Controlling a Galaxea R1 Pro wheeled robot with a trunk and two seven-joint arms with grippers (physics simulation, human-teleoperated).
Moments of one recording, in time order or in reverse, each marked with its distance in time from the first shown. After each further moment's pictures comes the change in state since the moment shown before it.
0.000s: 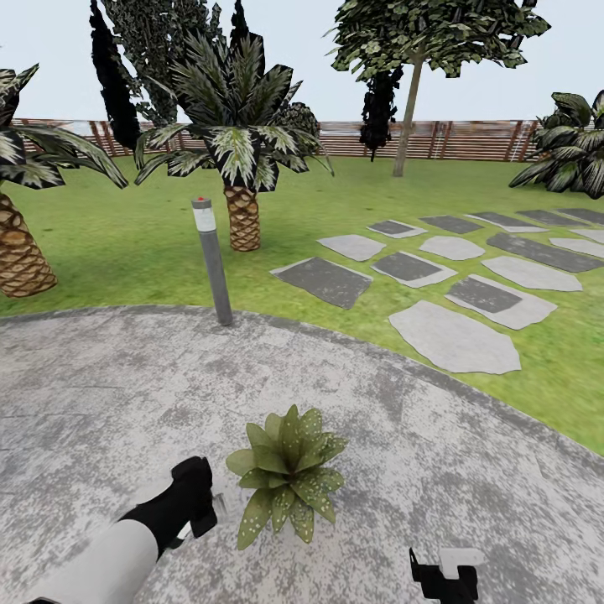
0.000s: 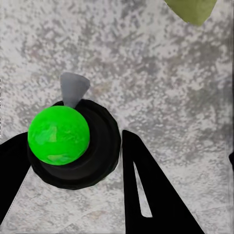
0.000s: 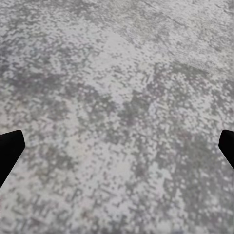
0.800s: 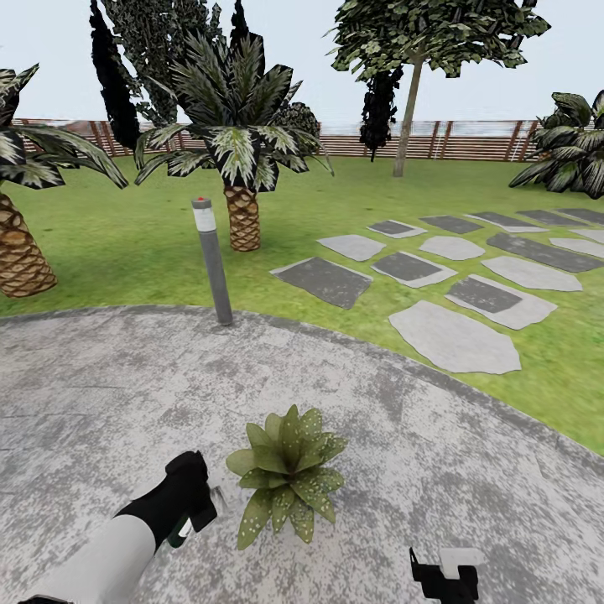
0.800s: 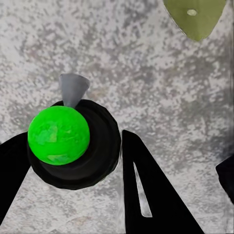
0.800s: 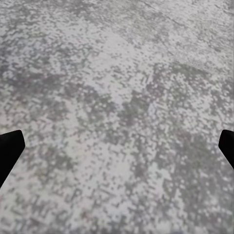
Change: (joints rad) left arm -0.011 0.003 0.079 -0.005 0.018 0.004 -0.008; right arm 0.000 -0.001 0.000 -0.001 0.000 0.000 0.000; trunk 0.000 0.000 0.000
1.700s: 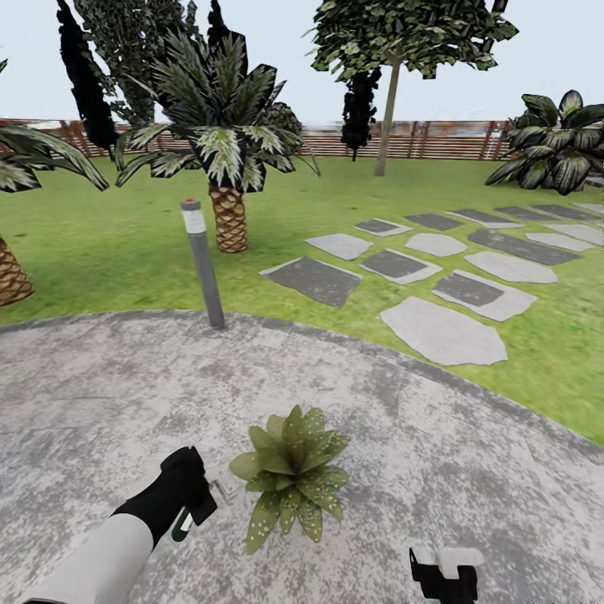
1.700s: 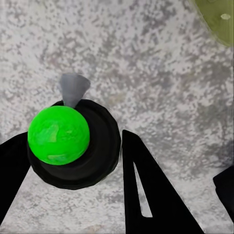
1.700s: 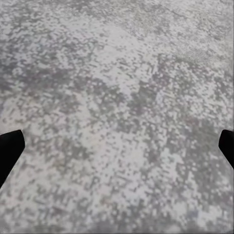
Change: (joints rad) left arm 0.003 0.002 0.055 -0.033 0.003 -0.004 -0.001; right arm 0.000 0.002 0.000 -0.001 0.000 0.001 0.001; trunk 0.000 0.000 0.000
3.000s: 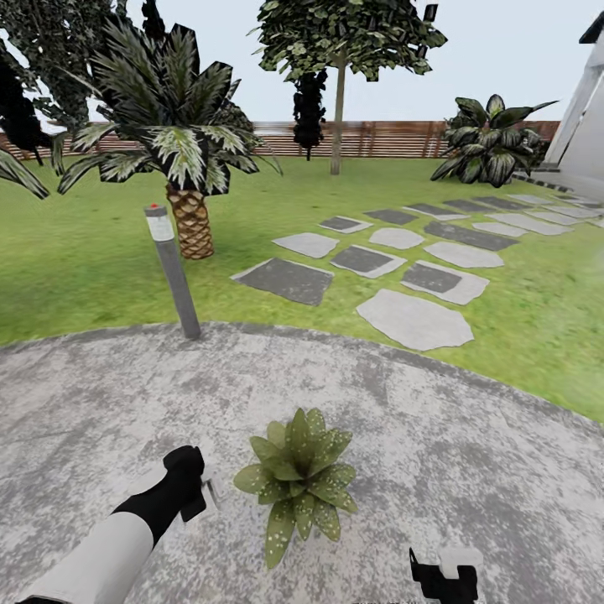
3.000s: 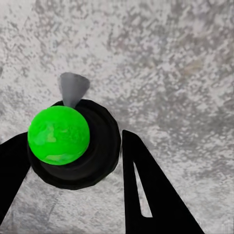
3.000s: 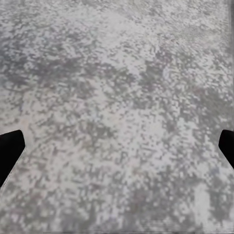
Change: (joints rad) left arm -0.006 0.005 -0.029 -0.001 -0.173 0.003 0.001; right arm 0.000 0.000 0.000 0.000 0.000 0.000 -0.001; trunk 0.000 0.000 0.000
